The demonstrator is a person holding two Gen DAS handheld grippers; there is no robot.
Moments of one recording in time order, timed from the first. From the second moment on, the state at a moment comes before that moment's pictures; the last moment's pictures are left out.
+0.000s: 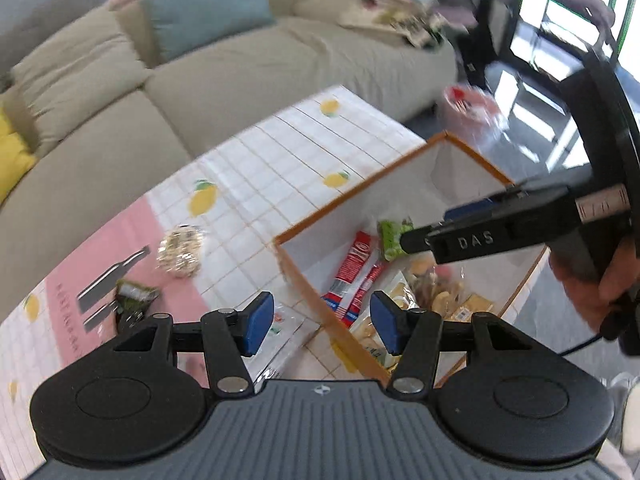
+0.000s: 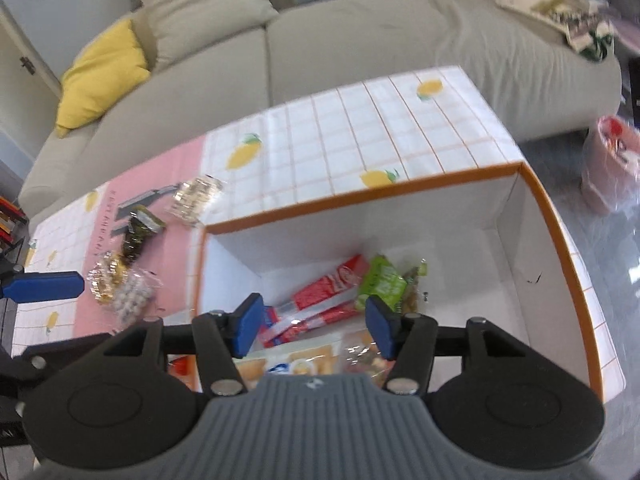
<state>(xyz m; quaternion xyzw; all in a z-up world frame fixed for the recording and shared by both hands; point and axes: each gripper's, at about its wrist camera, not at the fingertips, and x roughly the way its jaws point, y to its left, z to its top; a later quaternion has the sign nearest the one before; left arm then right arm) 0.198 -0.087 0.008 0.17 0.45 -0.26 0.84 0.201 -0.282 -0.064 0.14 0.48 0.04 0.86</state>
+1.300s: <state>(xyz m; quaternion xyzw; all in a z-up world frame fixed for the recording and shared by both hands) 0.219 0.075 -0.086 0.12 0.47 -0.17 0.86 0.196 -0.071 -0.139 0.04 0.48 0.07 0.88</state>
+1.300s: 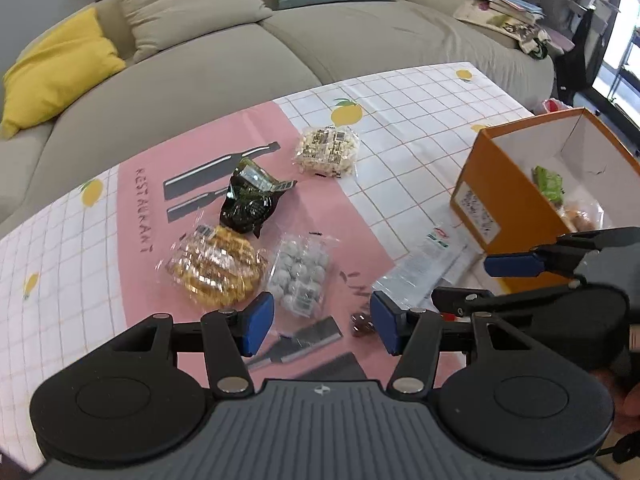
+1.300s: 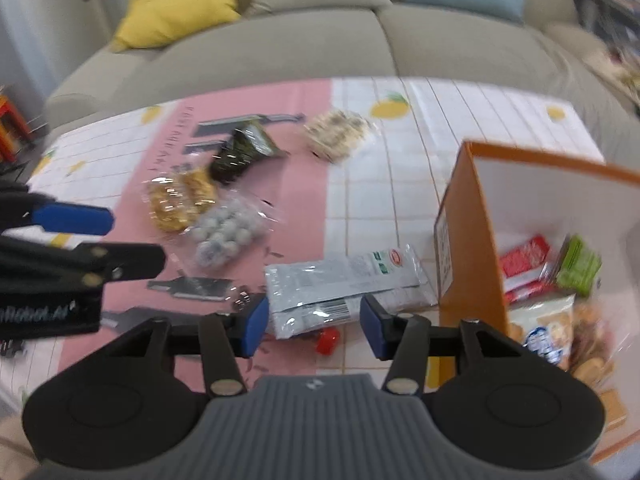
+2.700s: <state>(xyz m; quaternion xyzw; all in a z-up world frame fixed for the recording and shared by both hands) 0.289 0.097 -0.177 0.03 0.57 -0.11 0.82 0.289 -0.070 -0.198 0.08 0.51 0.05 0.85</state>
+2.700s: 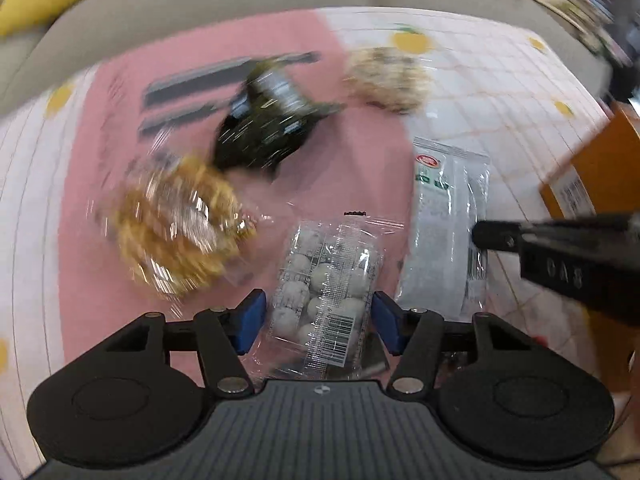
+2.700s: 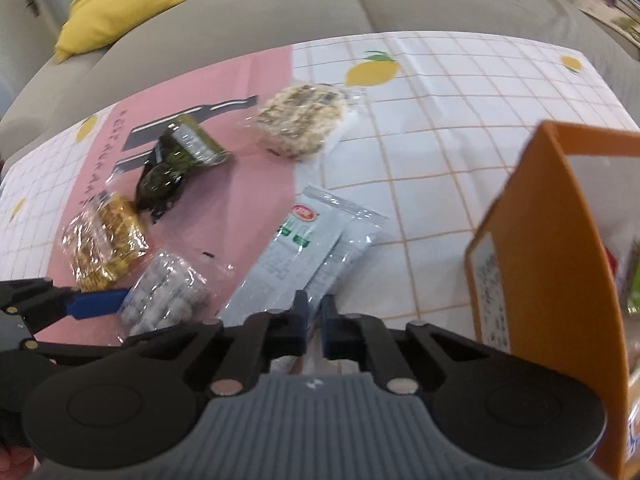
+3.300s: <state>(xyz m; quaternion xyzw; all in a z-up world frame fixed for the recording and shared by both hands) 0.257 0.107 -0.181 0.04 0.55 -0.06 0.83 0.300 -0.051 -0.197 0.05 0.51 0.09 0.85</state>
